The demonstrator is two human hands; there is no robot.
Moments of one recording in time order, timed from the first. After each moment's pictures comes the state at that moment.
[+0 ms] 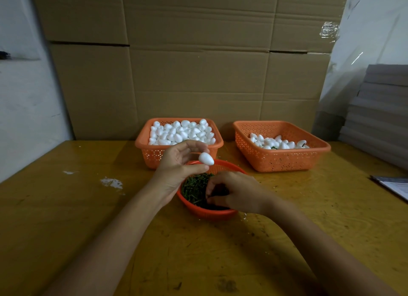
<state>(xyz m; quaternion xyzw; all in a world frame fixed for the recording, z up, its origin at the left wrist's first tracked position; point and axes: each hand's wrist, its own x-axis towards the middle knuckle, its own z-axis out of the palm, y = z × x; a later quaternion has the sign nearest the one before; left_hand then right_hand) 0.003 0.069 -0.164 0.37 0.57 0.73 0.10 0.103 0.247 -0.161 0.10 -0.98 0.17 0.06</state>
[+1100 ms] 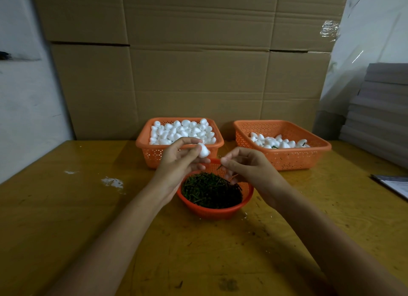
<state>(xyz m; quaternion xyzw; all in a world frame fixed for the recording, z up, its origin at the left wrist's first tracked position) 0.002 0.073 -0.162 0.29 0.55 0.77 0.12 0.107 0.265 -0.150 0.04 -0.75 0.65 0.13</state>
